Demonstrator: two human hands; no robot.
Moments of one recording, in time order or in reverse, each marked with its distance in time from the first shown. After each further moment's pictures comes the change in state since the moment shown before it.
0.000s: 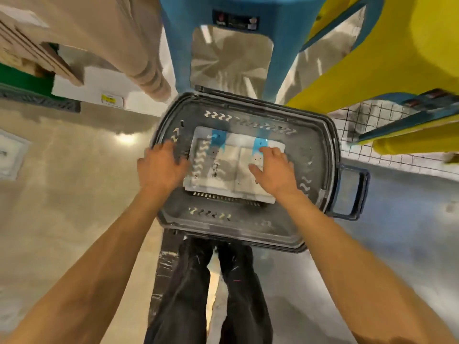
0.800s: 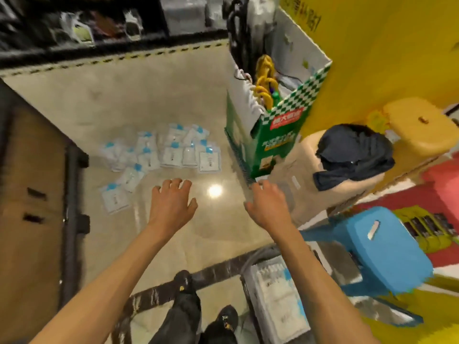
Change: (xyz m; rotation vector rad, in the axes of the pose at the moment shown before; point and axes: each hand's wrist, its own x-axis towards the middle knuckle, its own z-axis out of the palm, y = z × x) left_hand -0.409 -0.192 -0.304 -0.069 0.567 -0.666; right_hand -0.346 -0.426 -0.190 -0.665 0.060 -1.166
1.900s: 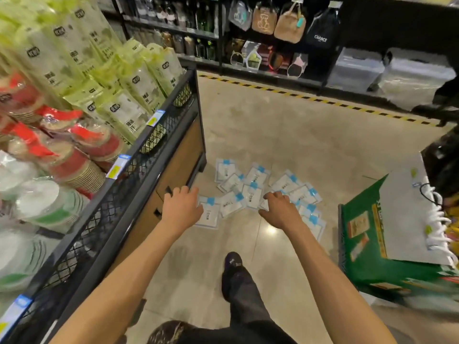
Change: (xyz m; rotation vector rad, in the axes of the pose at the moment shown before) left_hand 0.056 -0.437 -0.055 -0.027 -0.121 -0.628; right_hand 0.289 -0.438 0.022 -0.176 -0.277 -0.477
